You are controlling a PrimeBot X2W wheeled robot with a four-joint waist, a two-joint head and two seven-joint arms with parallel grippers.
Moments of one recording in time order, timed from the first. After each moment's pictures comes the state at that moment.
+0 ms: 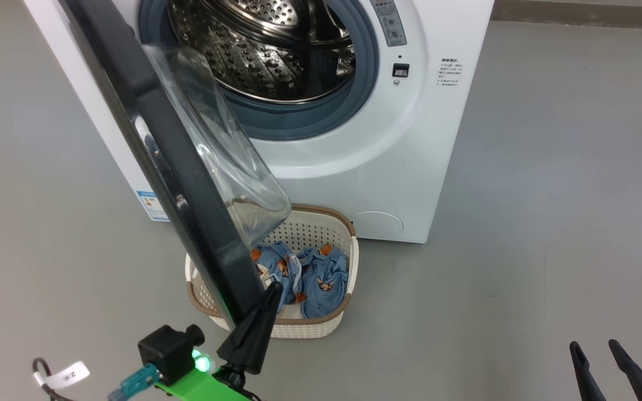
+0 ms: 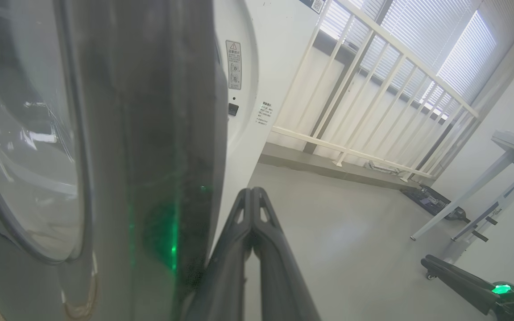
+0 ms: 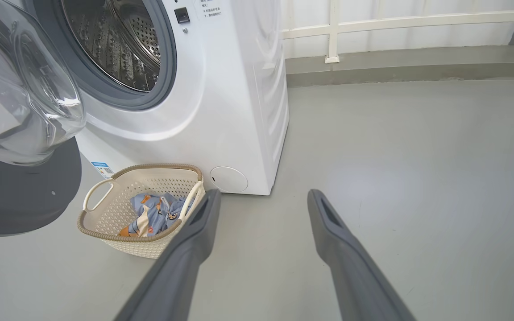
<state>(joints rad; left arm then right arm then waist) -0.12 0.02 -0.35 0.16 -0.50 -0.09 -0.26 0.16 -0.28 -0.05 0.20 0.42 0.13 -0.25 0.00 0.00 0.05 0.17</state>
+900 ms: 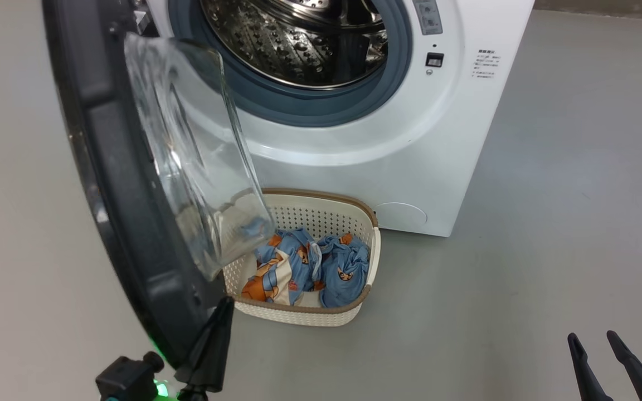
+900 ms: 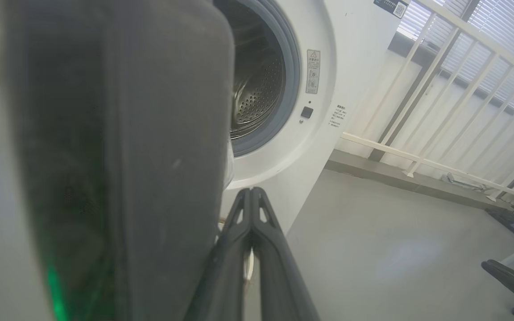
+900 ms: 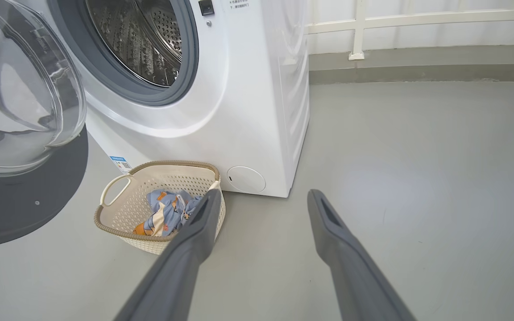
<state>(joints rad) 0.01 0.02 -0.23 0.05 -0.41 0.00 -0.26 0.14 -0.28 -0.05 0.19 0.42 0.13 -0.25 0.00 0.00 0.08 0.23</state>
